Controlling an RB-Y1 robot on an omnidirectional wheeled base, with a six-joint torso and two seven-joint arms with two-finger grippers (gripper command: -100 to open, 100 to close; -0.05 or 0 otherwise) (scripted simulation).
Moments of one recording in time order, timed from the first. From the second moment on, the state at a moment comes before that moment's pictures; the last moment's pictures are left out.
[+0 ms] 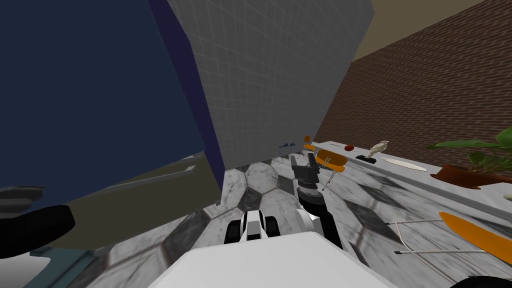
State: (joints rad) left arm 1.06 1.11 0.78 -2.53 -0.20 1.50 0.45; right arm 0.53 -0.05 0.06 -2.30 -0.02 -0.61 -0.15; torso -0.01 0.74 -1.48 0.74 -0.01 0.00
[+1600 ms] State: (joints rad) left arm 1.18 1.21 0.88 -2.22 -0.07 1.63 0.58; right arm 0.53 -0.05 0.06 -2.30 -0.02 -0.61 -0.15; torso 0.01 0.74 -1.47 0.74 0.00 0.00
